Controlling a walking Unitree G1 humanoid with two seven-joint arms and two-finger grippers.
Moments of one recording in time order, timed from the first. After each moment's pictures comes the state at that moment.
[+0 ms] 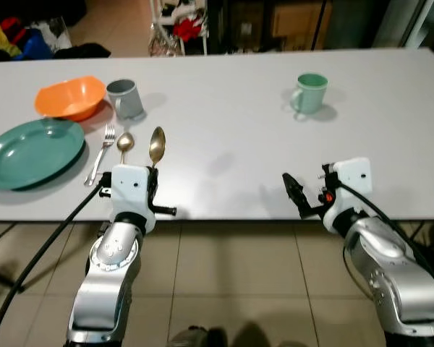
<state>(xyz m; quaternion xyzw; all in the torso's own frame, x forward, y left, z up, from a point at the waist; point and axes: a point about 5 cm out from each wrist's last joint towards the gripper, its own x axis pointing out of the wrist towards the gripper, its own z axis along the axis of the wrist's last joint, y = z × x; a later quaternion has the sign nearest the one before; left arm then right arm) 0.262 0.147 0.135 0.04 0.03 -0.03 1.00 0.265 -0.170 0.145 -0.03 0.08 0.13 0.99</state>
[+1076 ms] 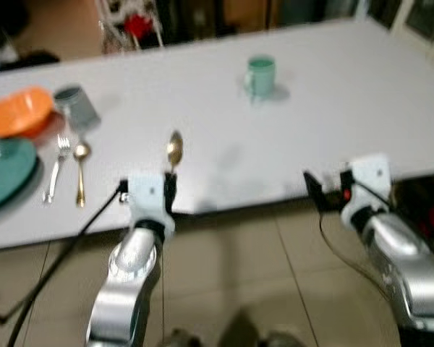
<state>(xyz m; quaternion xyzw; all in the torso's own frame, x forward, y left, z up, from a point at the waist) 0.250 0.123 0.135 0.00 0.03 -0.05 1.00 0.268 -0.195 0.145 -0.08 0.08 0.08 0.99</state>
